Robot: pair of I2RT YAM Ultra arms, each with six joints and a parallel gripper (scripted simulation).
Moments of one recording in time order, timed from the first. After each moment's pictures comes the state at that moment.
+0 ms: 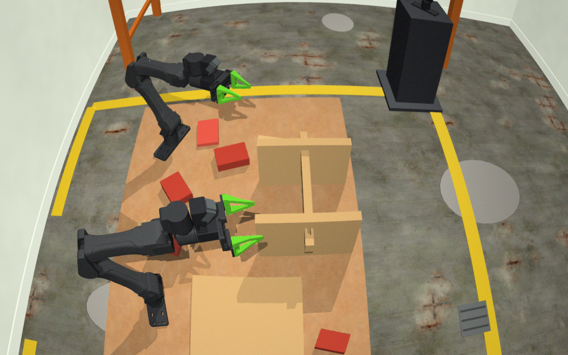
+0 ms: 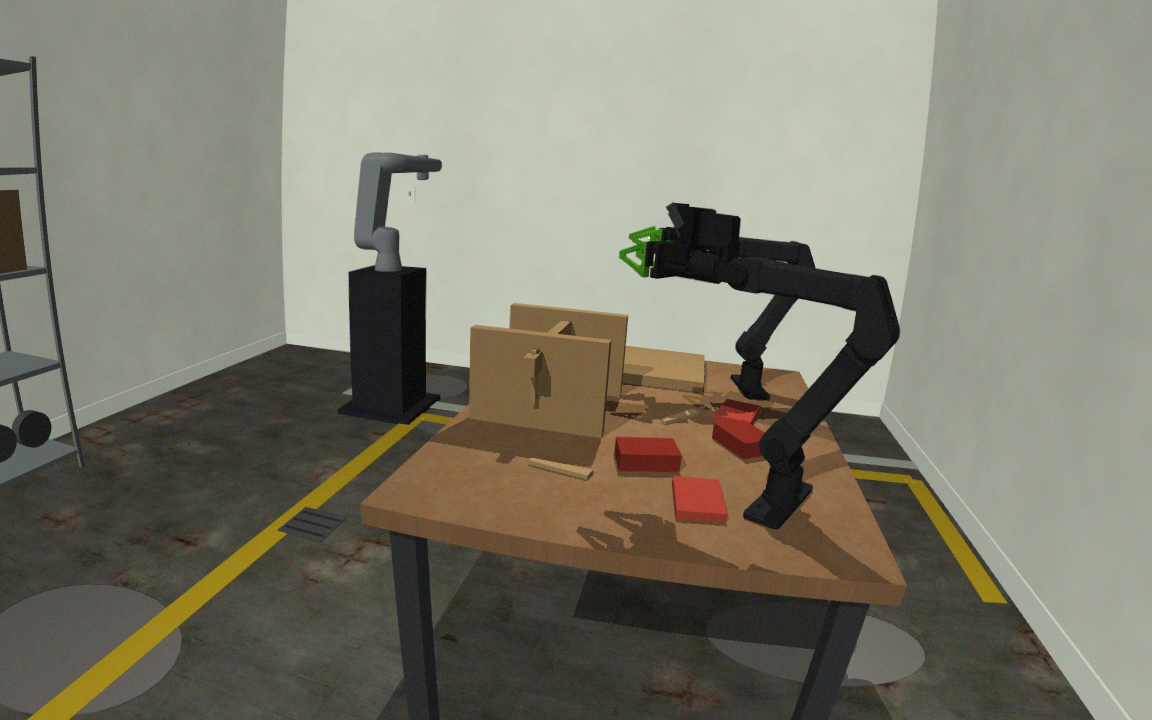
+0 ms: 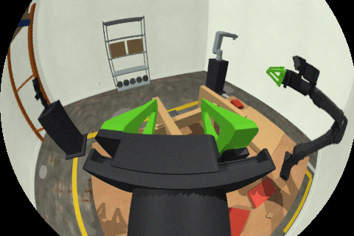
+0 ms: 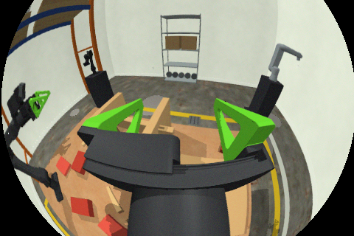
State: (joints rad) left arm 0.00 1.05 1.05 0.00 0.00 0.00; right arm 0.00 1.05 1.05 0.00 0.00 0.00
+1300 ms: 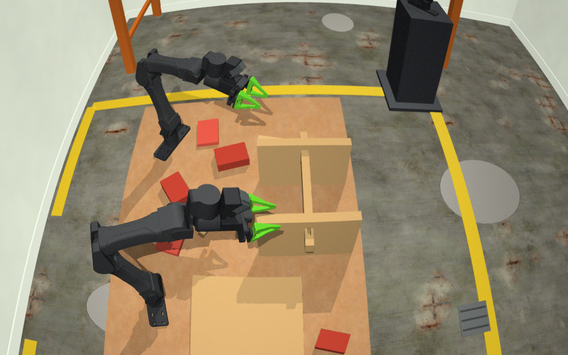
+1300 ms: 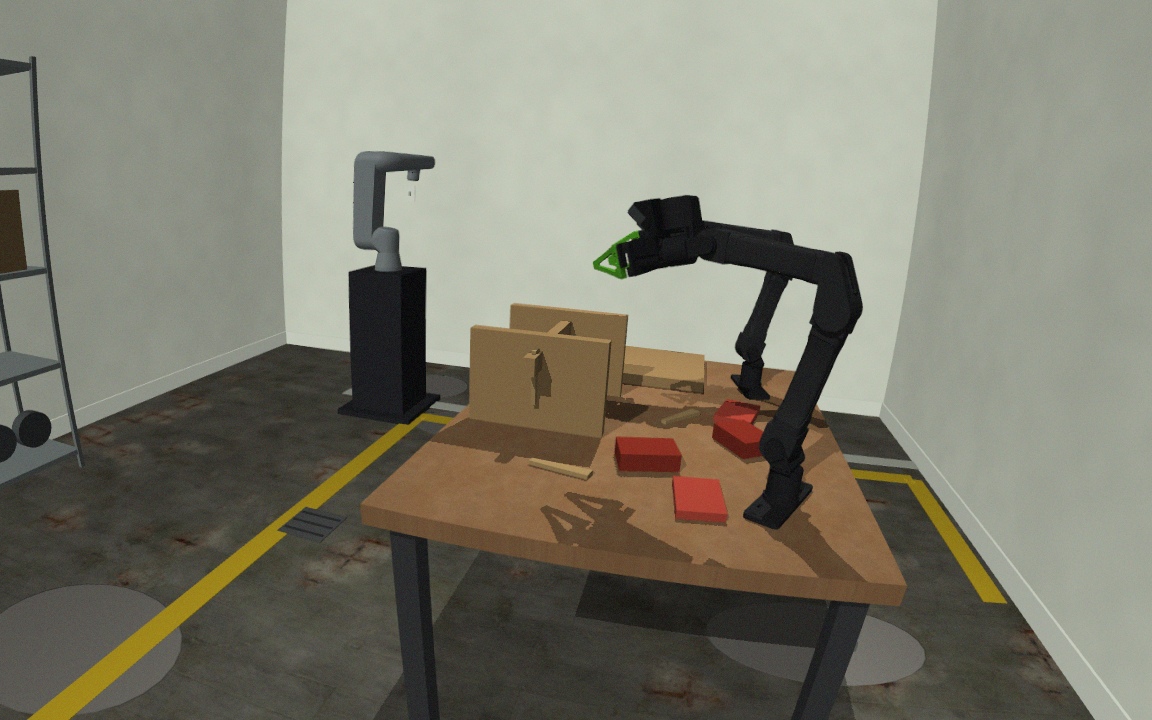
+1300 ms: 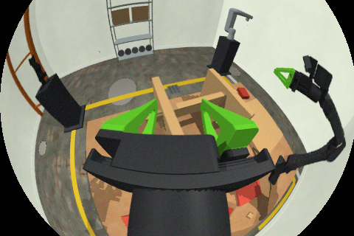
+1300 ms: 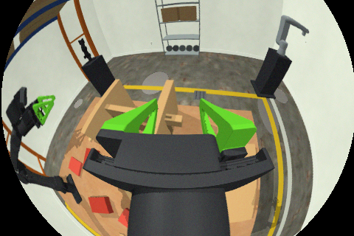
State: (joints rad) left arm -0.01 1.34 1.40 -0.33 -0.07 -0.11; right arm 0.07 1.30 1.34 -0.30 0.07 0.11
